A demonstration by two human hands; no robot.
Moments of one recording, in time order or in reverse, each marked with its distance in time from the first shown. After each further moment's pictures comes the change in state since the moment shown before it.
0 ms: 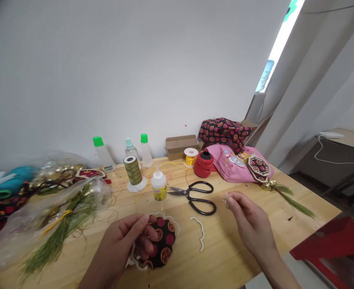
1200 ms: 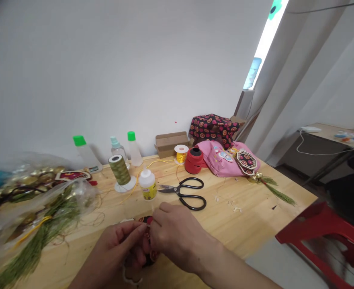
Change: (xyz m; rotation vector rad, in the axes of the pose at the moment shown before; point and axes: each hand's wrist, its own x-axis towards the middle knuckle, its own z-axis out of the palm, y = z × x) left_hand 0.006 -0.009 0.001 0.233 -0.283 -0.089; right_hand -0.005 -0.061 0.075 -0.459 -0.553 -0.857
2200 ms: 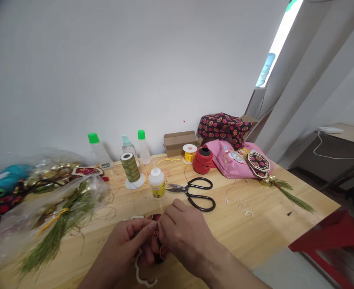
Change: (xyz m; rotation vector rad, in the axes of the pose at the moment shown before) left_hand -0.002 -0.001 0.001 -0.069 0.038 -0.023; right_hand 0.004 -0.004 0.004 0.084 0.189 0.173
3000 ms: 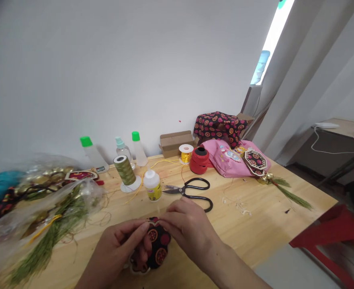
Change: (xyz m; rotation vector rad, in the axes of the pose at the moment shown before) left_hand 0.000 0.001 0.000 0.063 0.127 0.120; right_hand -0.009 0.012 -0.006 0.300 0.009 0.160
